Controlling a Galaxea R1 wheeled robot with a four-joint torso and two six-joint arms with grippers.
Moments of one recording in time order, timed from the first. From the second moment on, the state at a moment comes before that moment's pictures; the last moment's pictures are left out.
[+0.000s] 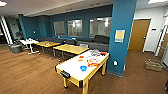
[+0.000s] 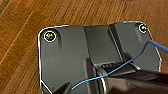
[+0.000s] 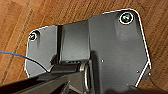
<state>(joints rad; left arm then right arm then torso) 1.51 3.12 -2.84 0.09 -0.04 0.00 -1.56 3.10 -2.80 -0.01 0.06 0.10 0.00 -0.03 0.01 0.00</state>
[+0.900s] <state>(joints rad) 1.51 3.12 -2.84 0.09 -0.04 0.00 -1.56 3.10 -2.80 -0.01 0.06 0.10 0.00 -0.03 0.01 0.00</state>
